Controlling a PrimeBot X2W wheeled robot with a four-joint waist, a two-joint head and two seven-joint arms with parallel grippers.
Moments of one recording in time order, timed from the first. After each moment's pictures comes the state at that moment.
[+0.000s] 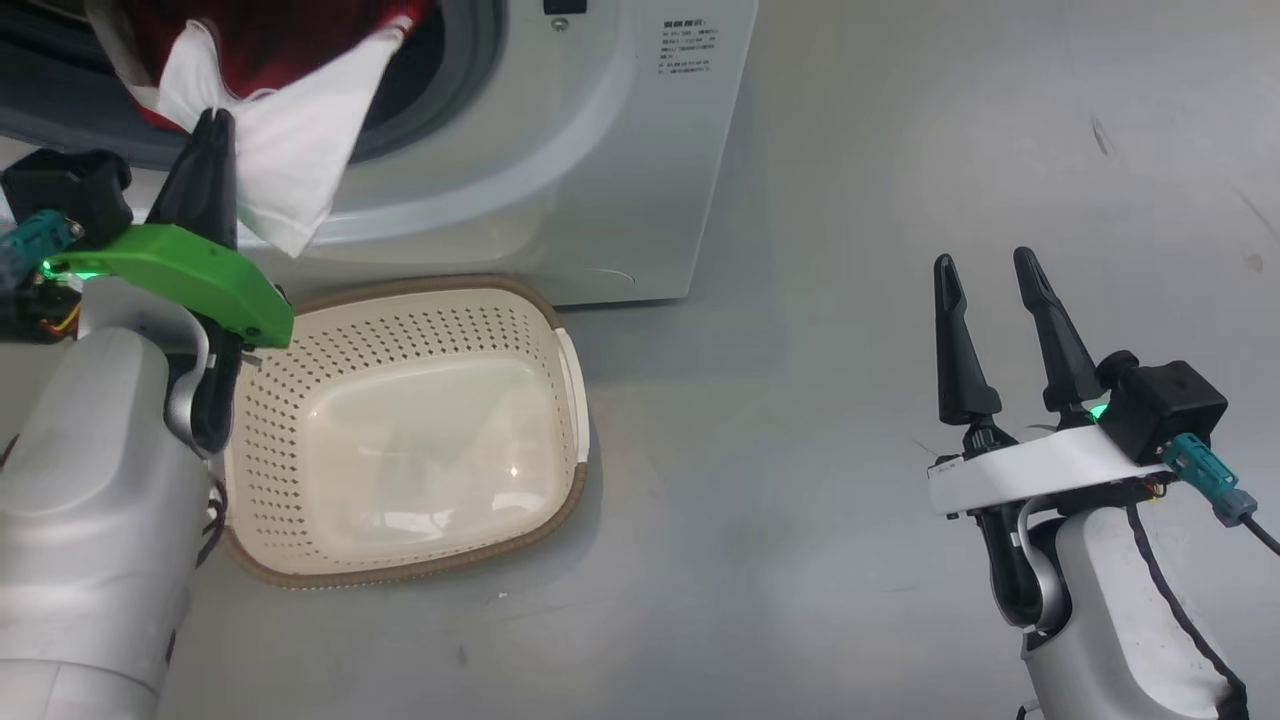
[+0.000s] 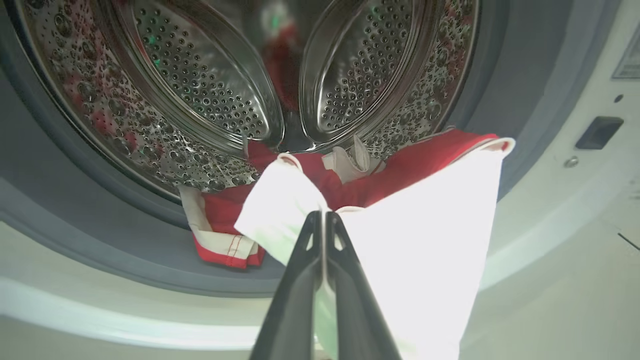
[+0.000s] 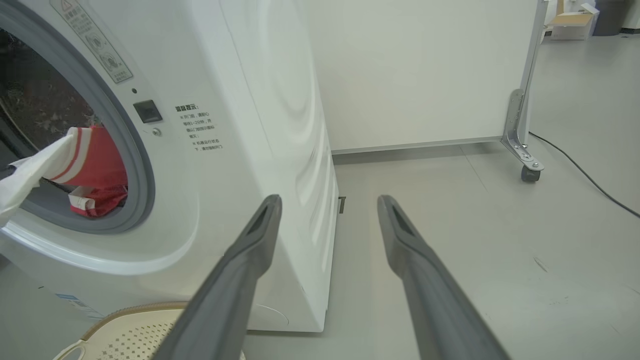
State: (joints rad) left arm -0.82 0.20 -0.33 0.79 -0.59 -0.13 -0.22; right arm -0.24 -0.05 0.17 0.15 0.36 0.10 -0.26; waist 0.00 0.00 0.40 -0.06
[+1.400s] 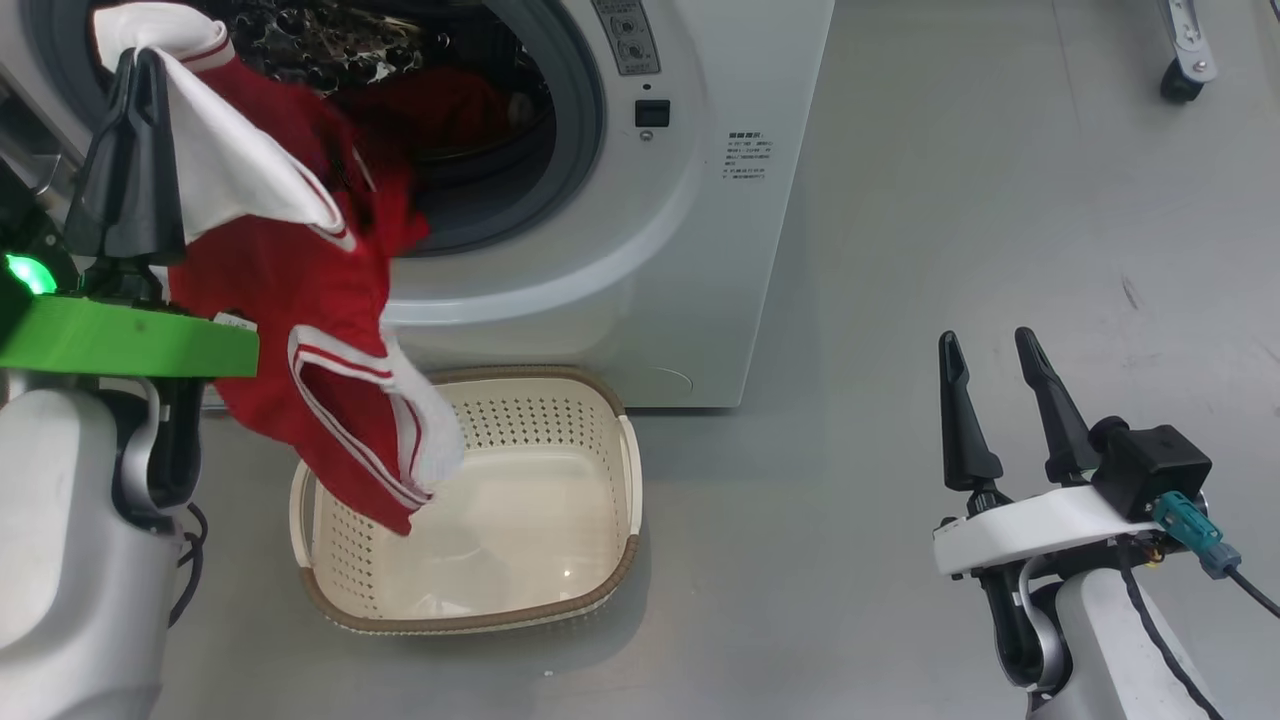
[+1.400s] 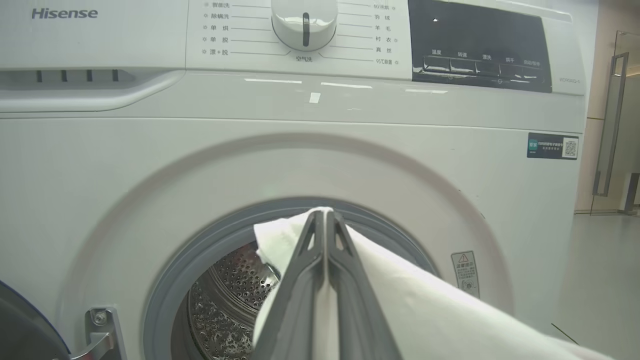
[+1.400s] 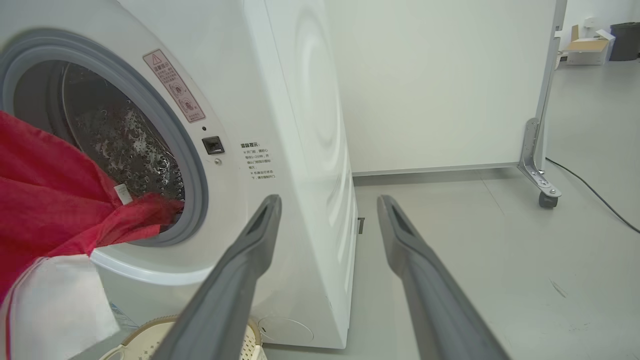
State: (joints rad) left arm -0.56 0.25 -0.18 0.18 -0.56 -0.13 -0.25; right arm -0.15 -0.05 0.16 0.17 0.36 0.11 -0.26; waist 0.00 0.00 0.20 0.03
